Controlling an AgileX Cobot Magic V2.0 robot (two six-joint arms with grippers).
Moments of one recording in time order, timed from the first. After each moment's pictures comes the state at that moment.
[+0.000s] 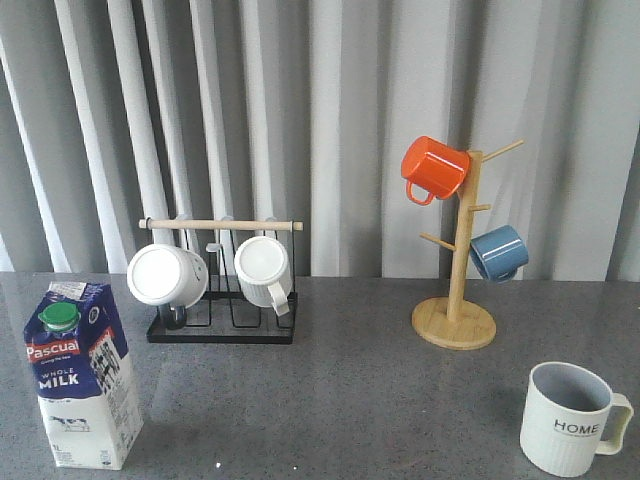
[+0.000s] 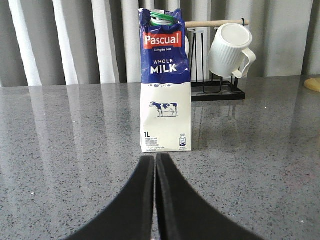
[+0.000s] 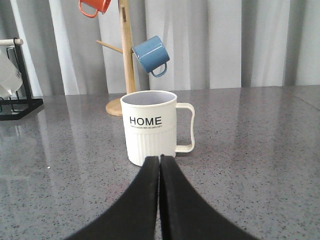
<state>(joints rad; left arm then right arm) -0.05 -0.01 0.02 -0.02 0.09 0.01 -0.04 -0.01 0.03 0.01 0.07 0.04</state>
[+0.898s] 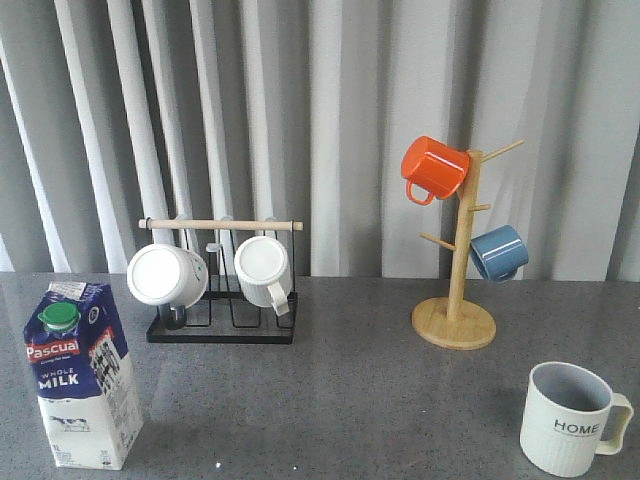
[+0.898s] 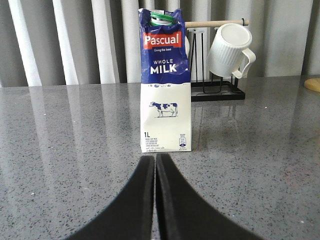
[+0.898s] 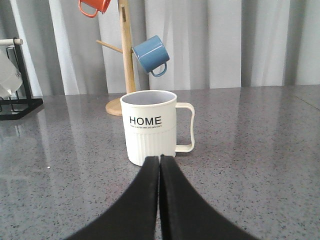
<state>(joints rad) -0.05 -0.01 0.02 -0.02 0.09 0.01 -0.04 -0.01 0.03 0.01 0.07 0.04</state>
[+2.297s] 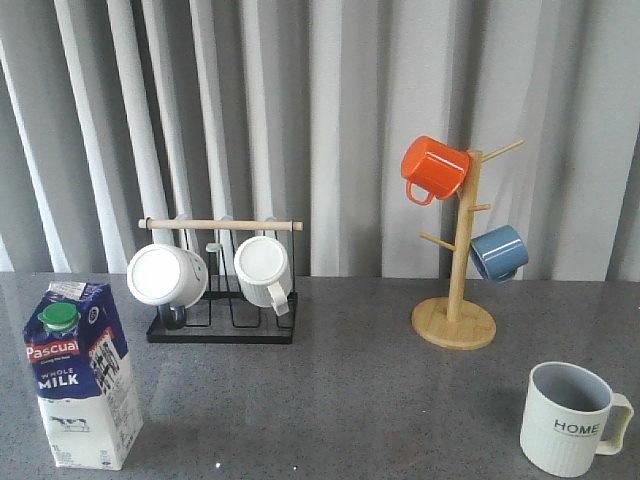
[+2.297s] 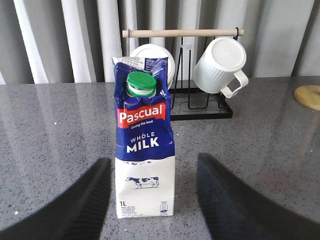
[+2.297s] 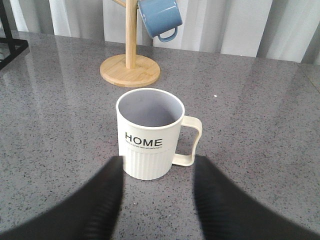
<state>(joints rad) -0.11 0.76 -0.51 -0.08 0.03 0.04 -0.03 0.71 -0.46 0.03 0.17 -0.12</state>
